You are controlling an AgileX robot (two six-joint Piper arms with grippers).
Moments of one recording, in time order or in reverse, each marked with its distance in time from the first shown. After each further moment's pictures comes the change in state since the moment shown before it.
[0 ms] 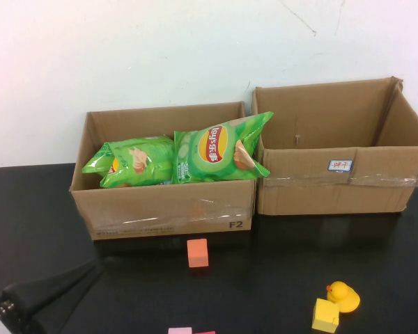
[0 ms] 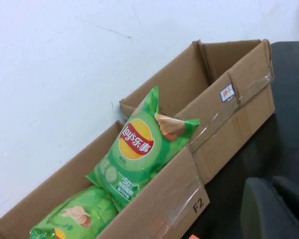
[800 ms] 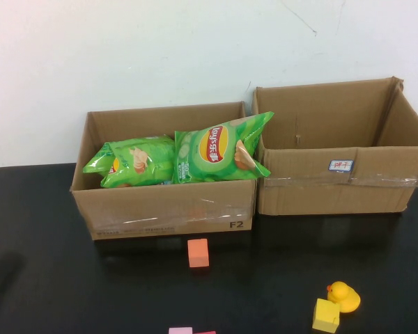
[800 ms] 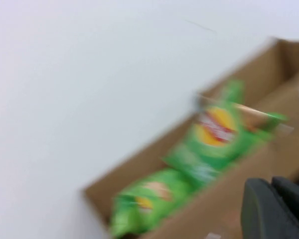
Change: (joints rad) right arm 0.000 -0.017 0.164 0.042 -0.002 0.000; left arm 0.190 -0.202 0.030 0.001 0.082 0.000
